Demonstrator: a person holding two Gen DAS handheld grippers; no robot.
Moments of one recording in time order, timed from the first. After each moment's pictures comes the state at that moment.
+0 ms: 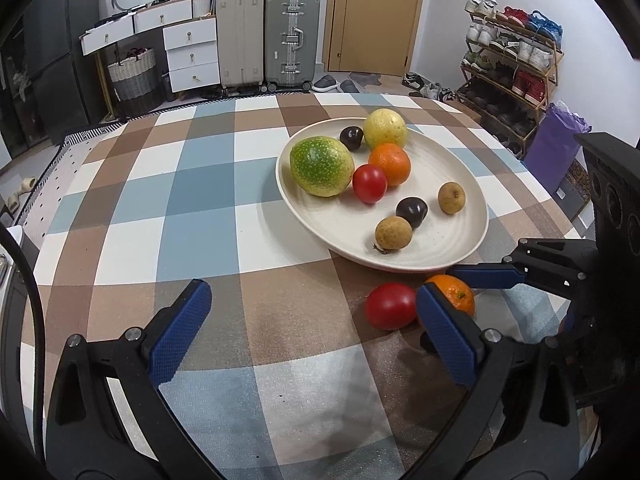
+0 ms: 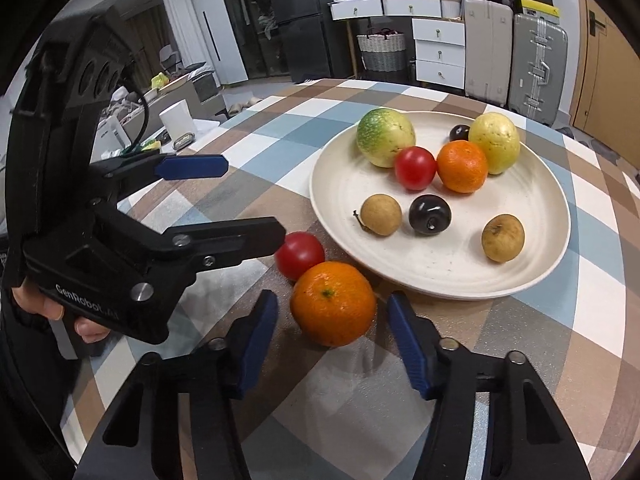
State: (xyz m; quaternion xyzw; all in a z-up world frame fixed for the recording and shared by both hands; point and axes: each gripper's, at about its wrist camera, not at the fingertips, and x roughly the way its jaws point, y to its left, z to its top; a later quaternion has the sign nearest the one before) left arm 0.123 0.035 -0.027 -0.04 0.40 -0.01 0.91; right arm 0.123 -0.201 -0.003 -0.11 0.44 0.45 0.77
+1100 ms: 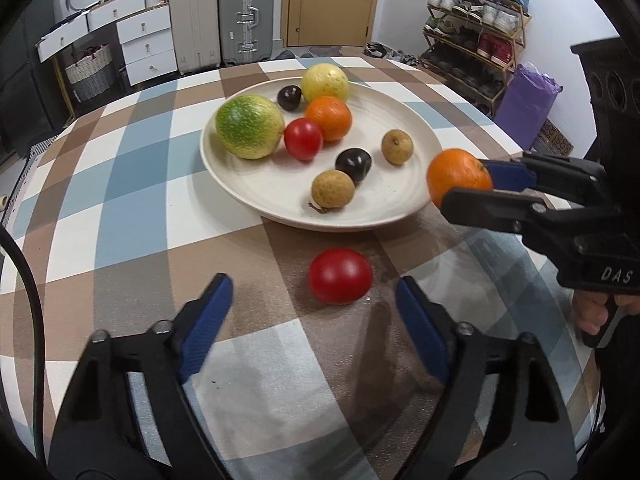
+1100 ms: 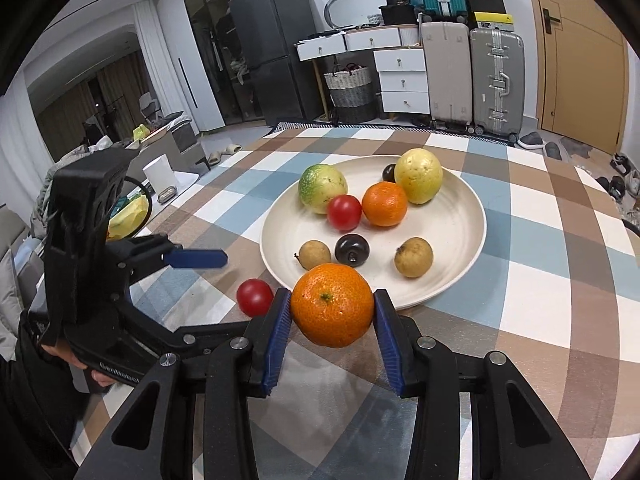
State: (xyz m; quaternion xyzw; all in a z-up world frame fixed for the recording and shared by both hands) left arm 0.126 -0.003 -0.048 -0.01 0.45 -0.08 0.89; right arm 0.140 -0.249 0.024 -0.04 0.40 0.41 0.82
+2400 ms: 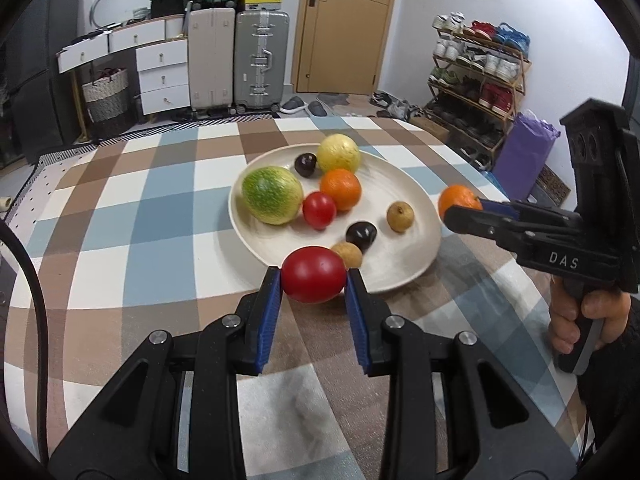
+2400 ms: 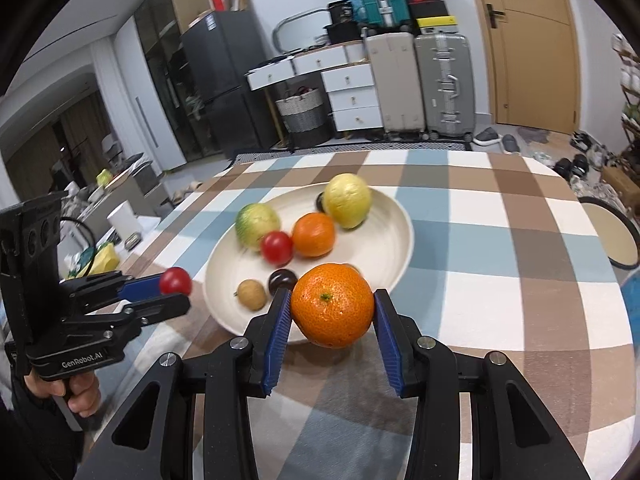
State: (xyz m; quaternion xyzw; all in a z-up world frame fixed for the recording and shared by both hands) left arm 0.120 0.020 -0.011 -0.05 0.36 -0.06 0.93; right arm 0.164 -0.279 0.027 0.01 0.38 0.34 0.86
